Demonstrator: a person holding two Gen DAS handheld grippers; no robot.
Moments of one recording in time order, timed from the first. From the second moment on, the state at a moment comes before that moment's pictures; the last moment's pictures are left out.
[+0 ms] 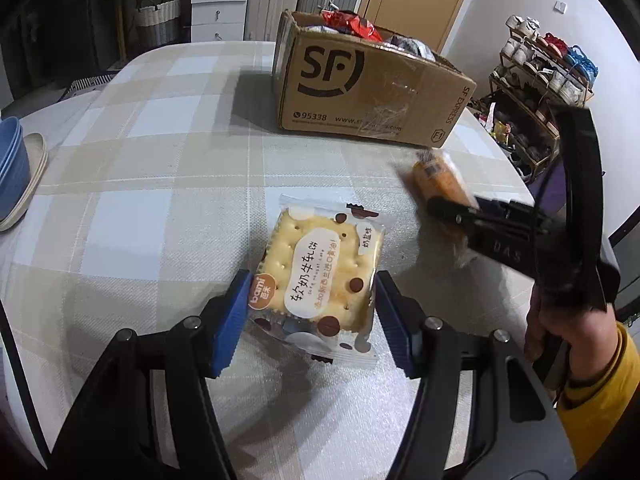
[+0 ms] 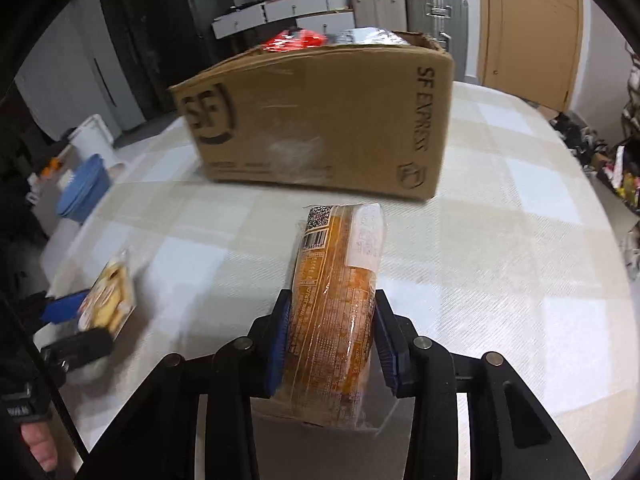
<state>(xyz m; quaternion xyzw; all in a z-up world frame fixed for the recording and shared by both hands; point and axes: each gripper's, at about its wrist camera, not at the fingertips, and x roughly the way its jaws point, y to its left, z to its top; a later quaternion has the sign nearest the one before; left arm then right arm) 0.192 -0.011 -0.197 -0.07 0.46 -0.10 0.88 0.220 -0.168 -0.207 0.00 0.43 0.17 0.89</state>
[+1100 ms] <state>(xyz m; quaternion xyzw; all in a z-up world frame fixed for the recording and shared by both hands) 0.088 0.026 -0.139 -0.08 0.42 -0.12 0.90 0.068 -0.189 -0.146 0.14 0.33 0.33 0.88</state>
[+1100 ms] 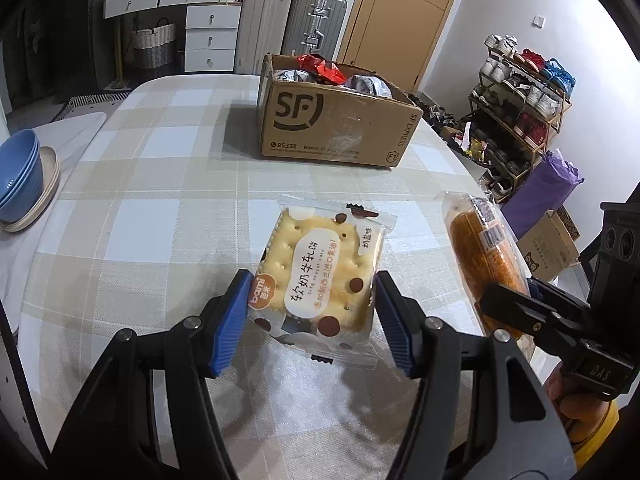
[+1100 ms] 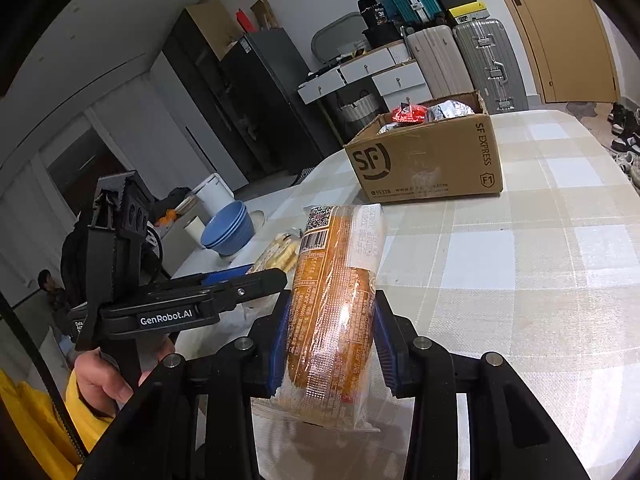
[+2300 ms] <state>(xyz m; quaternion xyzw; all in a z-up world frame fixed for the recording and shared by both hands) 0.256 0.031 -0.048 -0.02 0.38 -0.12 0.92 0.247 -0.212 -0.043 0.13 0.30 0.30 0.89</state>
